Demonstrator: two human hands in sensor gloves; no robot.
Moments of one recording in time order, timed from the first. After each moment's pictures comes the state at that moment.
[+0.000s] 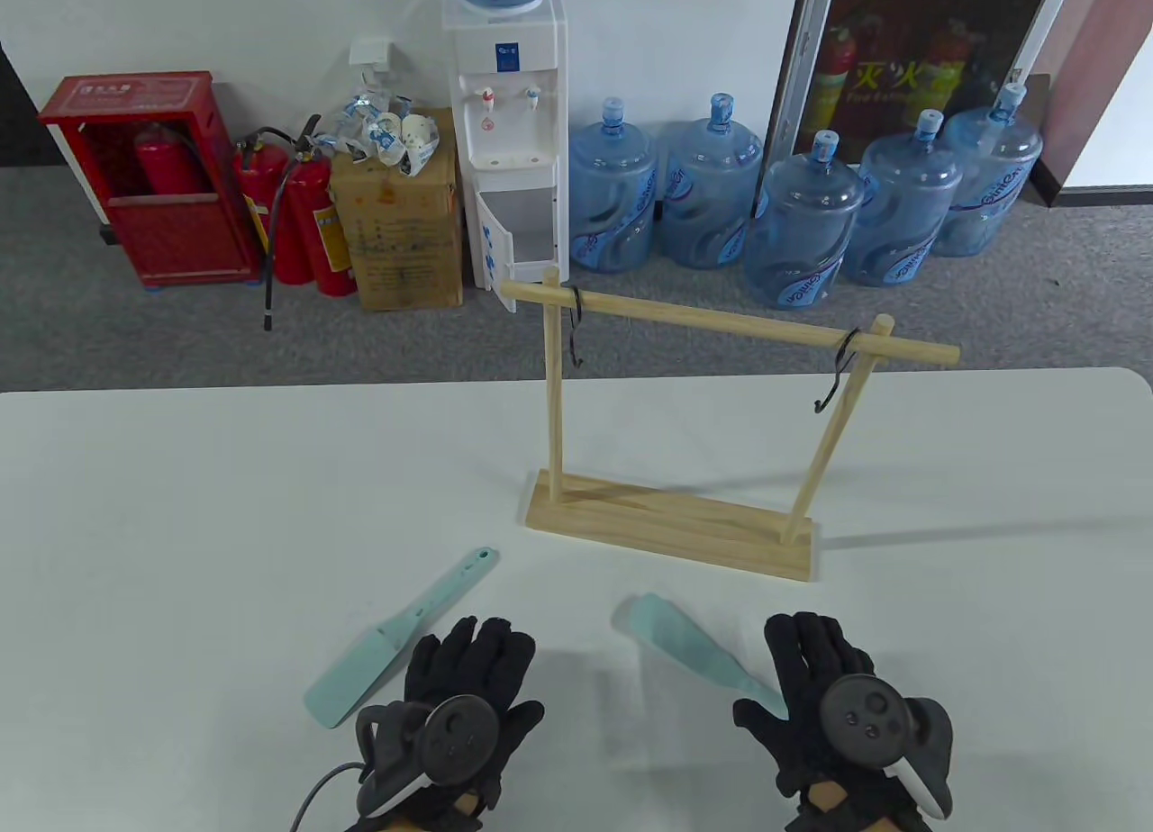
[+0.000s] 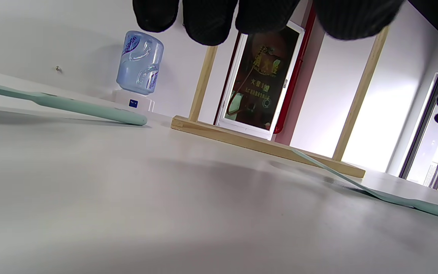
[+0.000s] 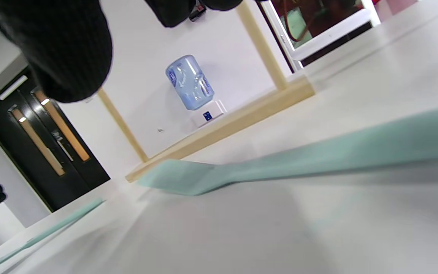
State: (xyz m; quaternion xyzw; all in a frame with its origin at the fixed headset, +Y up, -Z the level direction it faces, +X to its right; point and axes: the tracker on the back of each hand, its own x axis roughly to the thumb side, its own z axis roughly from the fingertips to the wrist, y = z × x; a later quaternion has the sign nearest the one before) left_hand -0.155 -0.740 -0.247 0.04 -0.16 0.14 0.98; right_hand 0.224 -0.742 -0.246 0.04 -0.02 0.96 0.28
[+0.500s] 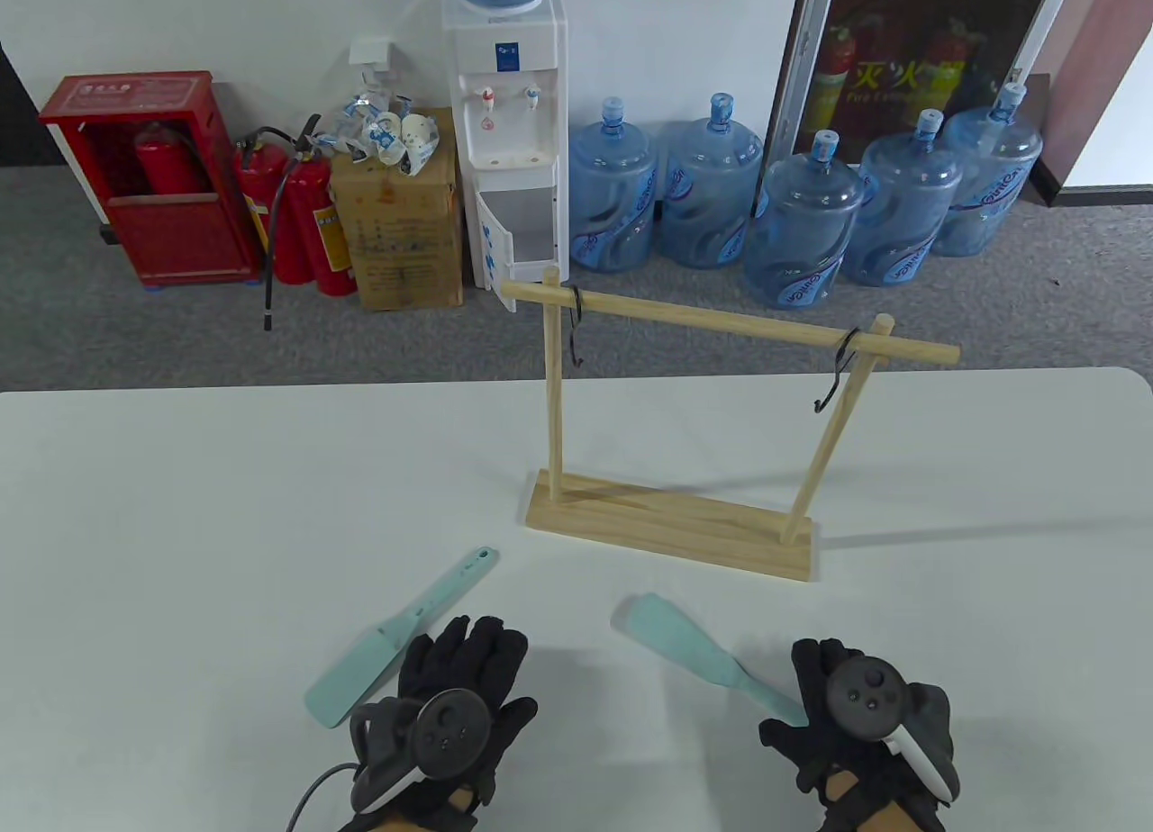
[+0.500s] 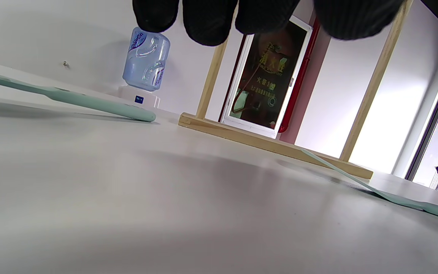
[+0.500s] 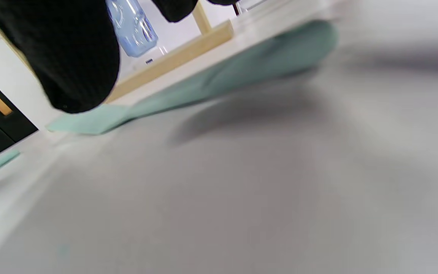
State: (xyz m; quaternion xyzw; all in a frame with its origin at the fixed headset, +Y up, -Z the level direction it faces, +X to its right) left_hand -0.162 -0.741 -0.250 0.04 -0.15 0.15 0.98; right_hand 0.246 -0.777 -0.256 -0.04 0.12 0.96 0.23
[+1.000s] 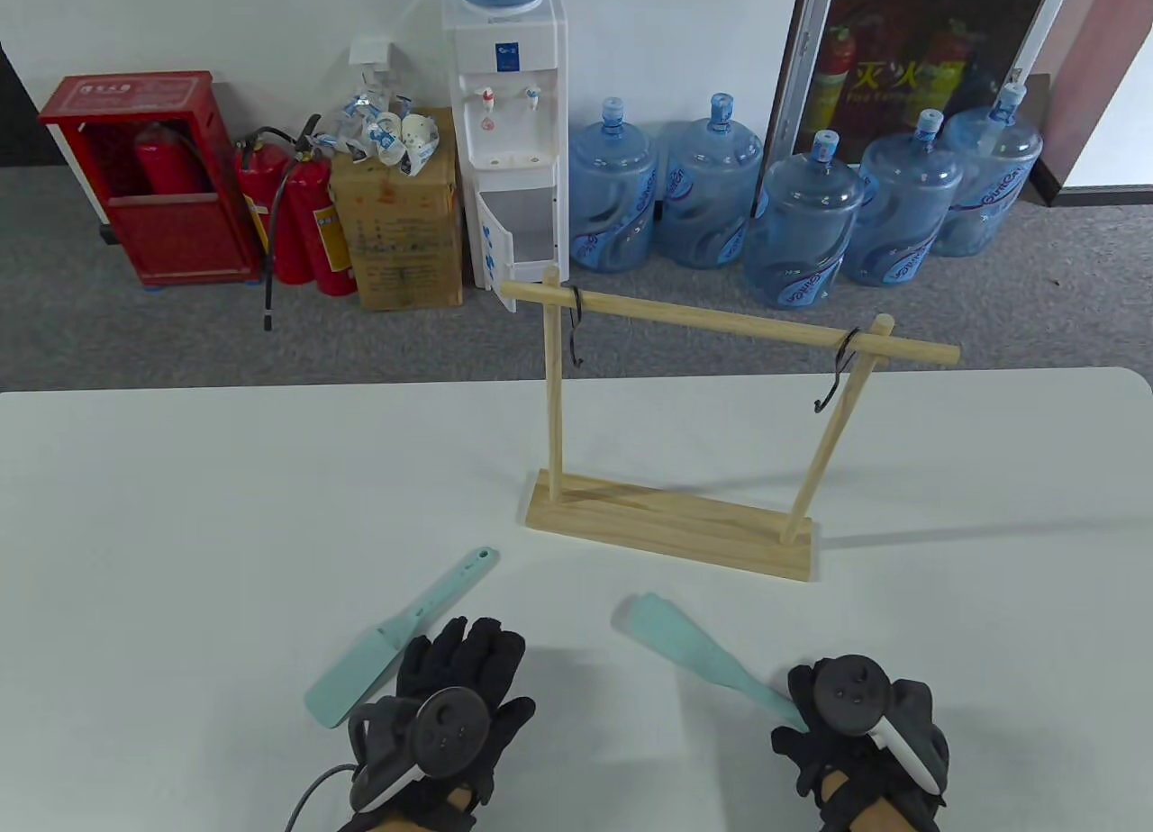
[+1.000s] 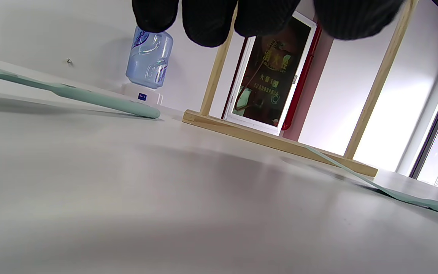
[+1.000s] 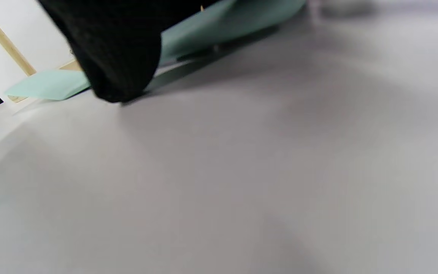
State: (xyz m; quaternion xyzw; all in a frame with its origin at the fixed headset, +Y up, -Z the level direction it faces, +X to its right) left_hand -0.162 -0.742 -0.250 0.03 -0.14 0.15 0.98; right_hand 0.242 -0.787 -0.260 -0.06 0.14 0.97 0.19
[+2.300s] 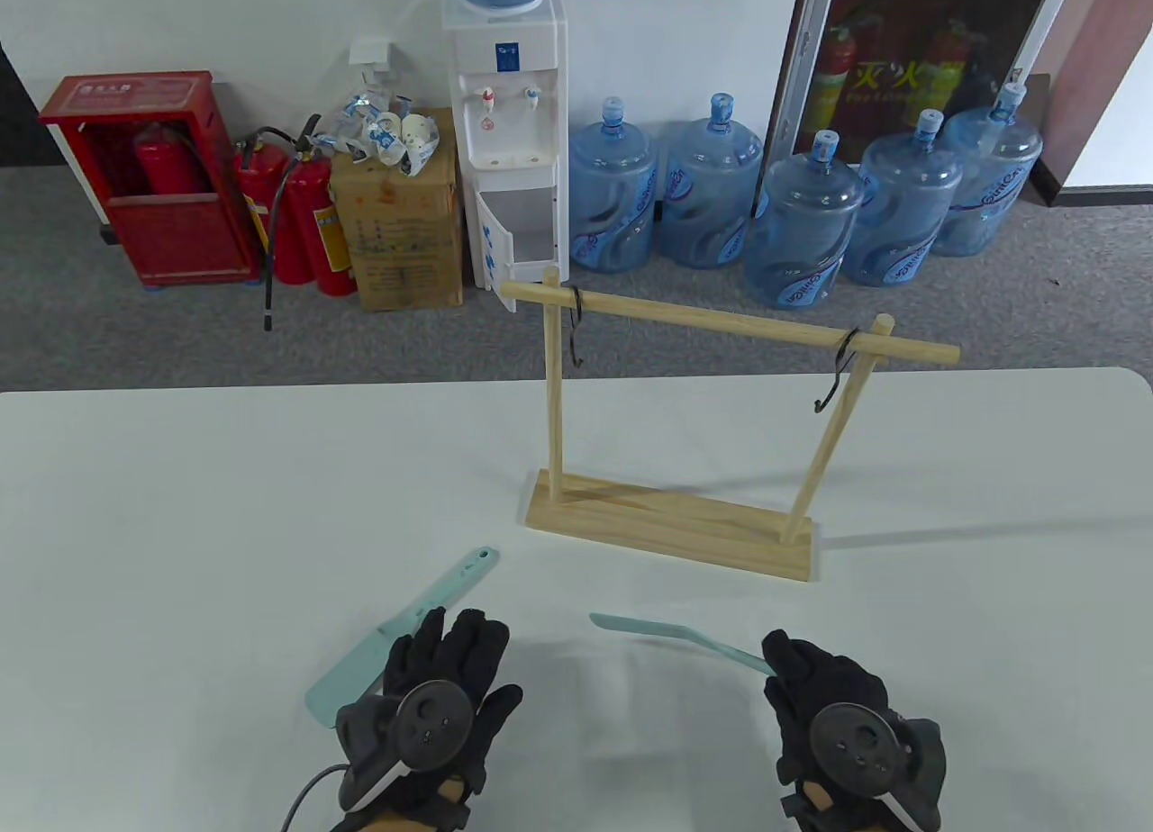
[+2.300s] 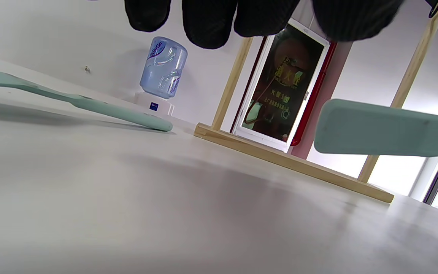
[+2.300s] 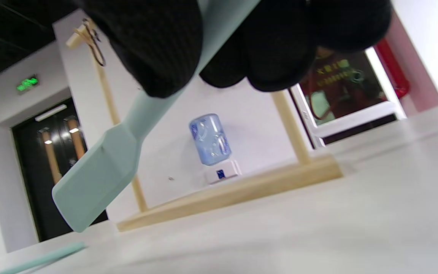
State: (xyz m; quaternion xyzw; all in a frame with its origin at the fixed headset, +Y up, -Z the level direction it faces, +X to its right) left_hand -0.173 -0.737 -0.253 0.05 -0.12 0.18 0.98; right_hand 0.207 -0.726 -0.234 0.08 -0.19 0.95 0.21
